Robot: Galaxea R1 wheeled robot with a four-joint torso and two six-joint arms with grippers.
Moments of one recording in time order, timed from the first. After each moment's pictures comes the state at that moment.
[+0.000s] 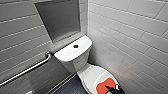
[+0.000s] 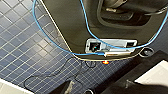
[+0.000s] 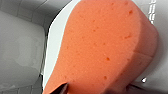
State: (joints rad) left arm 1.70 2.97 -2.56 -0.02 -0.08 0.04; right arm -0.79 2.66 -2.13 0.03 0.34 0.61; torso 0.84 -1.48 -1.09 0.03
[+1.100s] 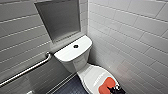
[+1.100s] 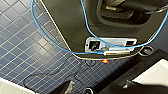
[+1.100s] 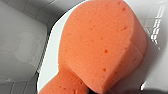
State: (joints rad) left arm 1.69 2.97 -2.56 -0.02 -0.06 0.04; right arm -0.80 2.67 -2.18 -0.09 0.38 0.61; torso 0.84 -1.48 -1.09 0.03
